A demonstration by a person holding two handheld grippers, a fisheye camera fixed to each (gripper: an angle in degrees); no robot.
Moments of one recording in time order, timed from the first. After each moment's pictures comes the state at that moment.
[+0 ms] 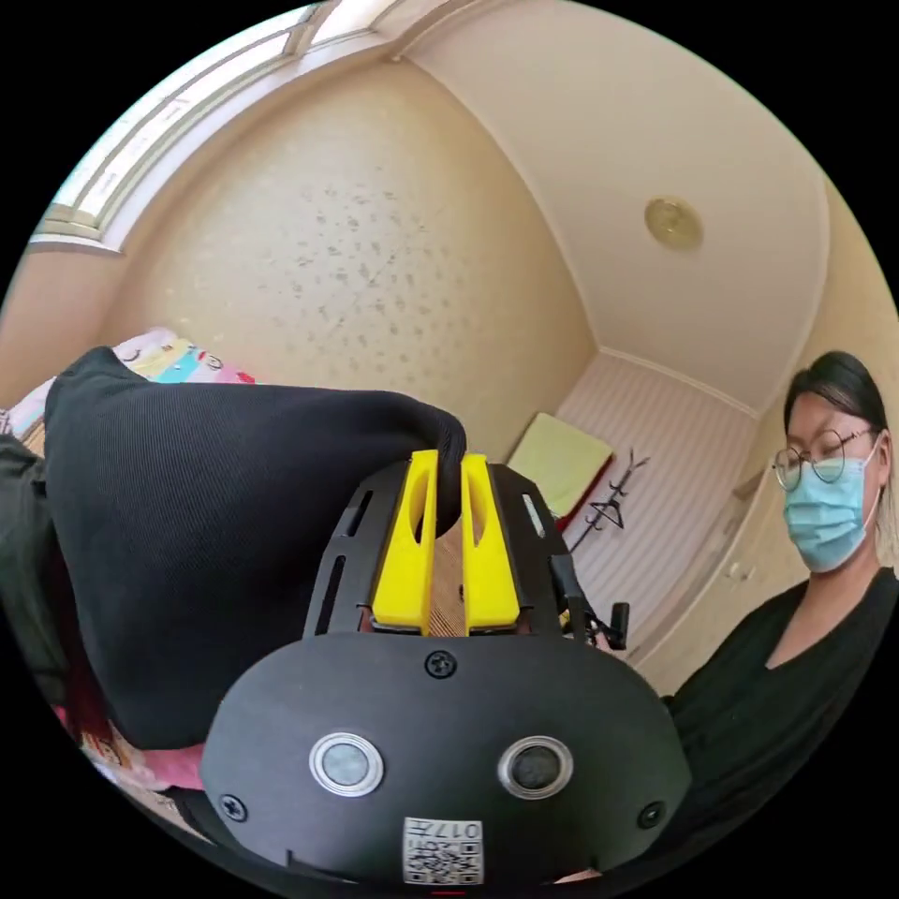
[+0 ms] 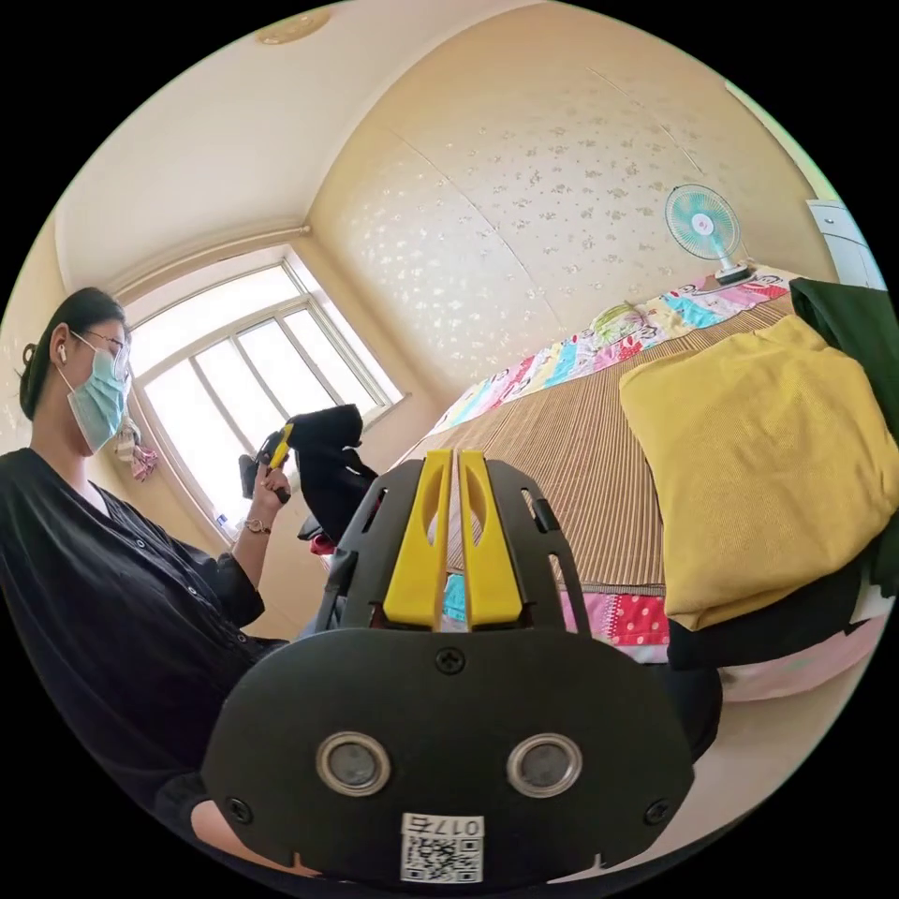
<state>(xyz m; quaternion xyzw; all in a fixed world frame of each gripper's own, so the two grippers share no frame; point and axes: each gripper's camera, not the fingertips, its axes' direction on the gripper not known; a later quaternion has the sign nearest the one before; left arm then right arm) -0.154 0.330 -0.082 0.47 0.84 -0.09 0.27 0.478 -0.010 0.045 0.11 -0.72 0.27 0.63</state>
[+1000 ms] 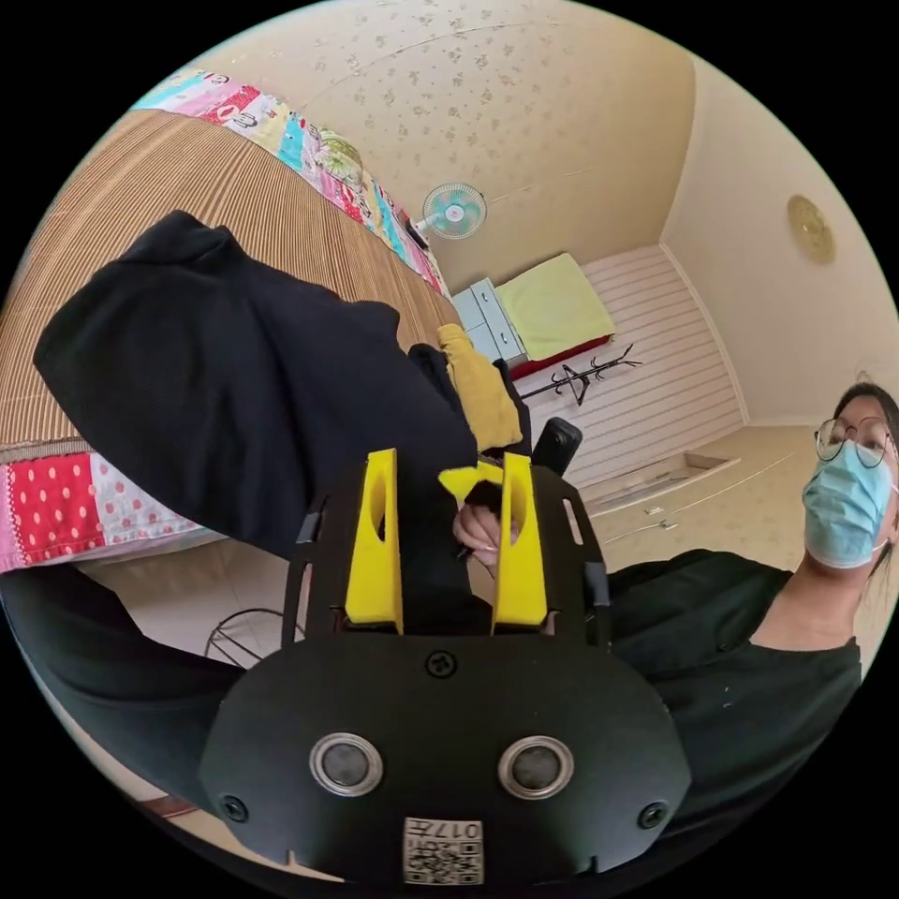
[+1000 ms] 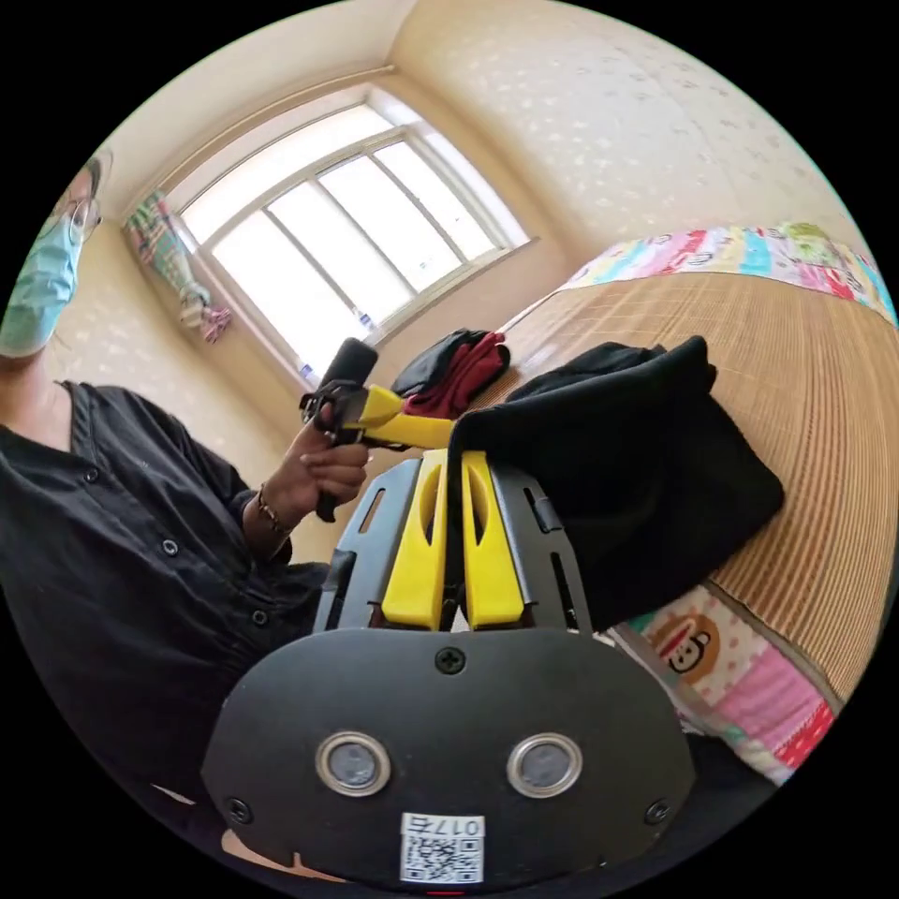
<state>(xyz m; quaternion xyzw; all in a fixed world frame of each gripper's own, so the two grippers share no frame) -0.012 0.351 -0.170 0.18 0.92 0.10 0.33 0.257 -0.034 -0.014 0.06 -0.85 -0.04 0.52</state>
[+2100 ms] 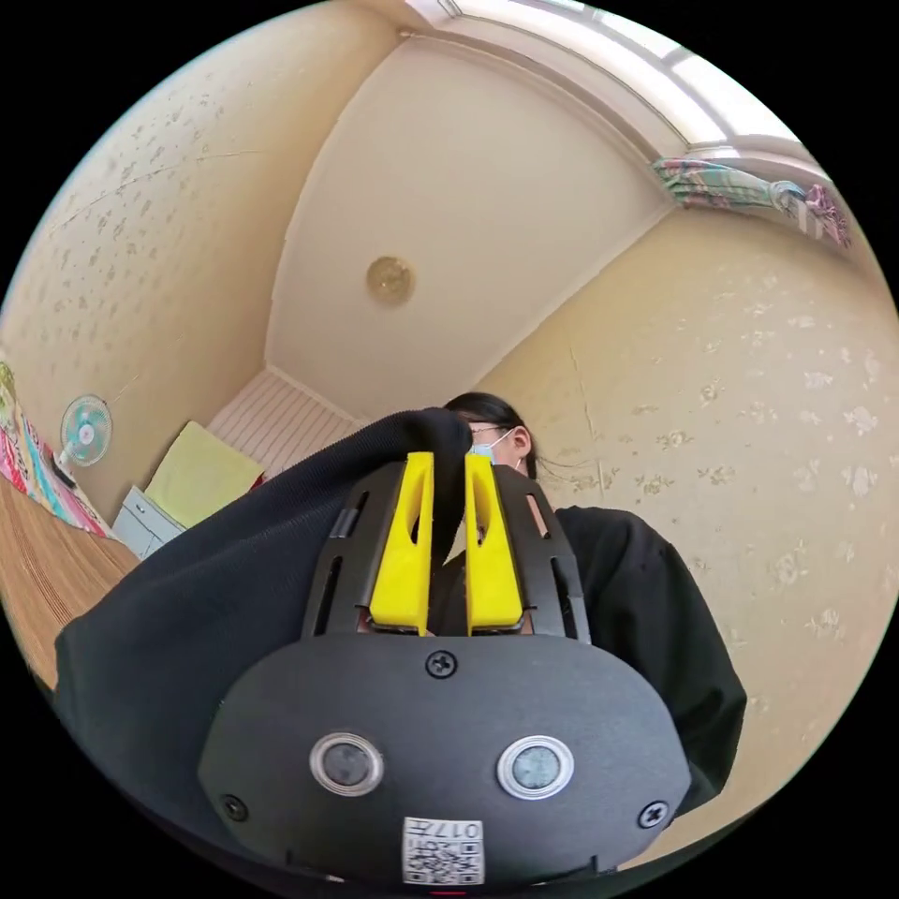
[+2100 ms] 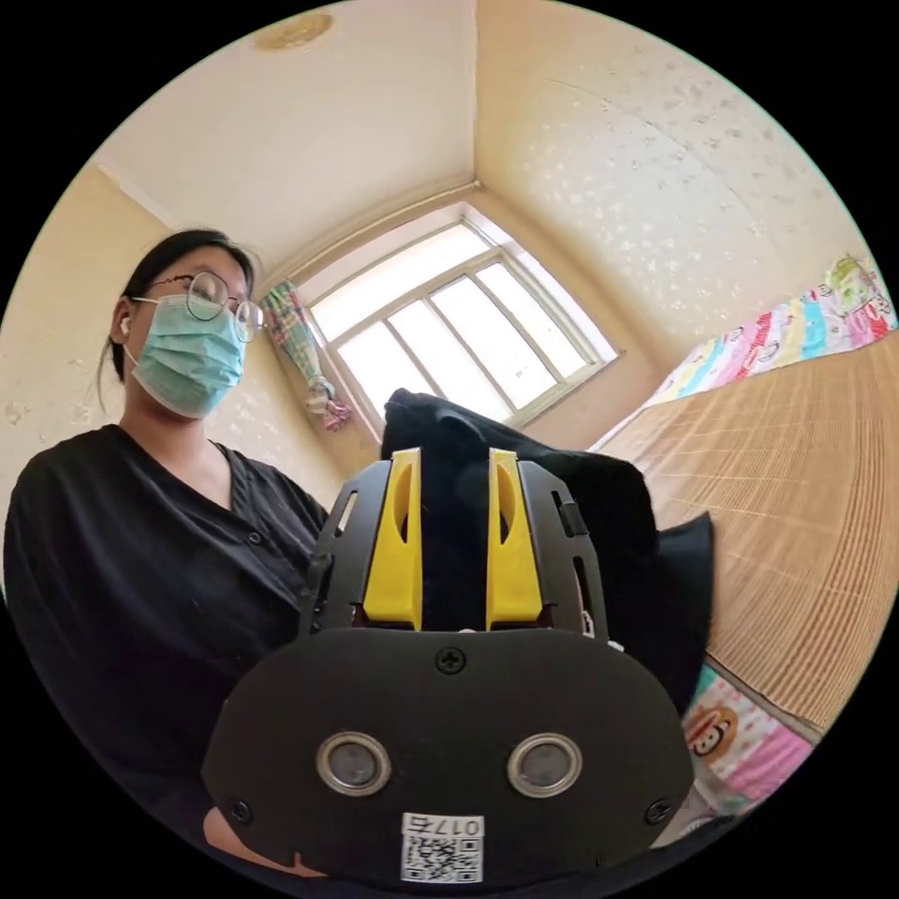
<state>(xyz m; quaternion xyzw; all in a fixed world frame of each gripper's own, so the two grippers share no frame) -0.211 0.360 0.153 0.51 0.81 0.12 -0.27 0.357 0.020 0.087 0.18 -0.88 0.12 0.43</state>
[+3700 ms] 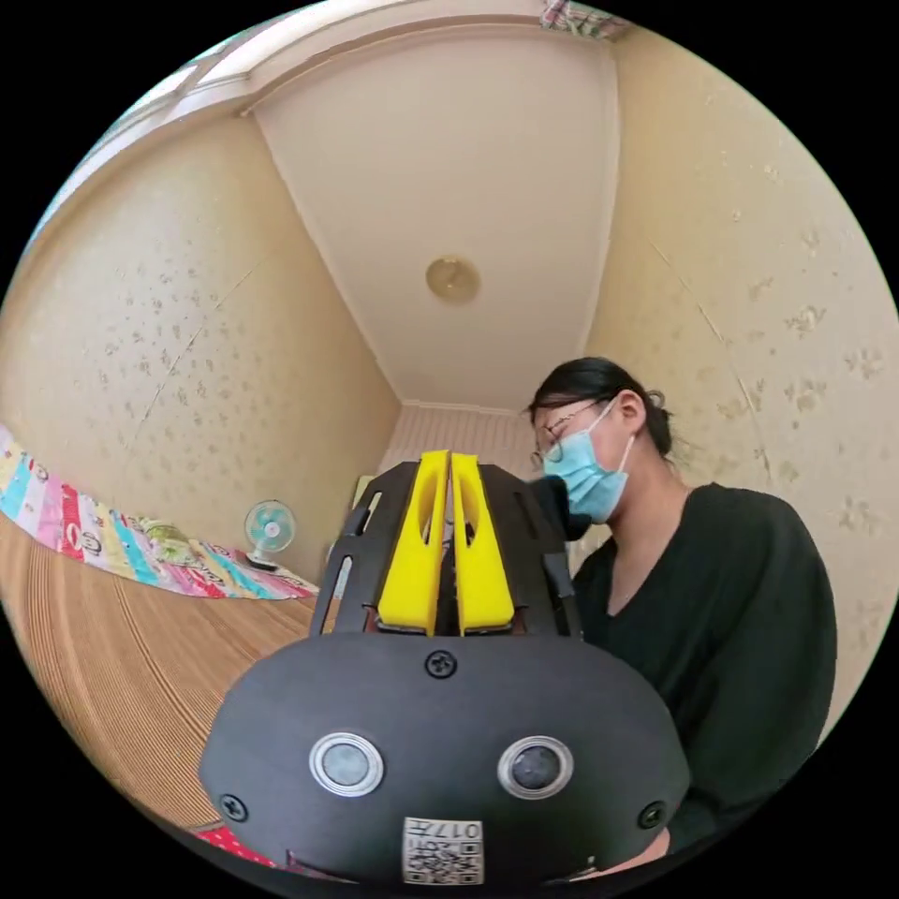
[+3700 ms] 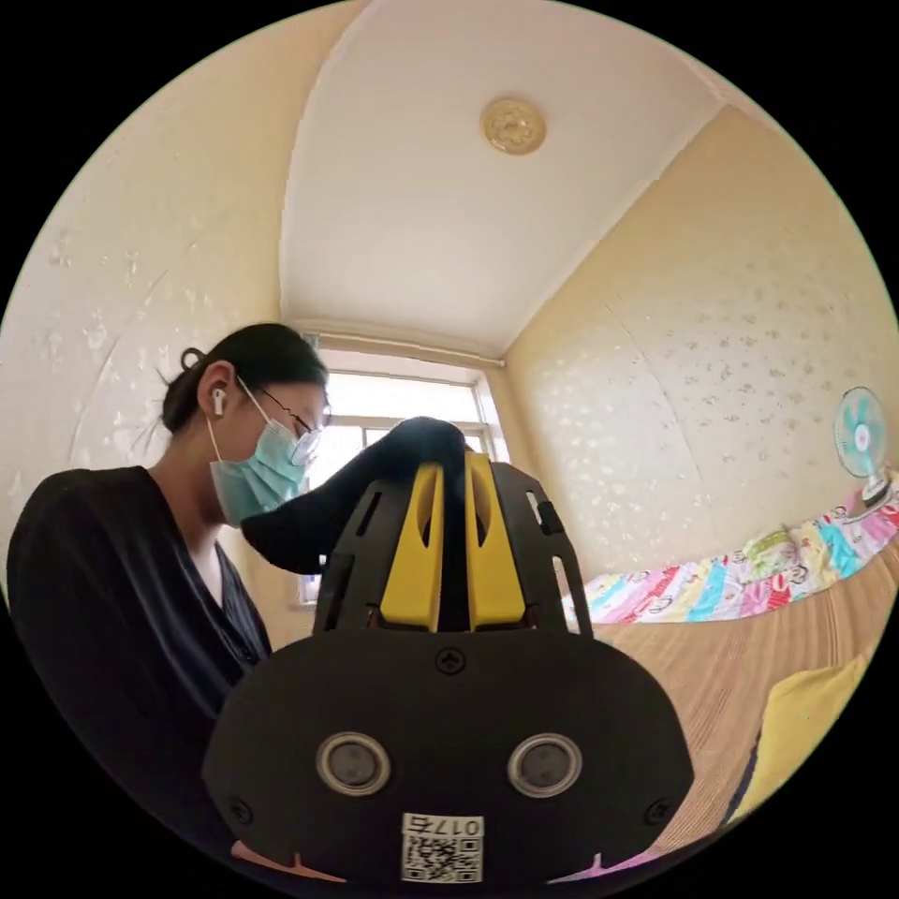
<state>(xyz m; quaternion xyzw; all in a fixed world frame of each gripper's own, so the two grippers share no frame) -0.226 0.448 0.011 0.62 0.77 -0.13 0.03 0.447 0.013 -0.085 0.44 -0.68 0.28 0.52</state>
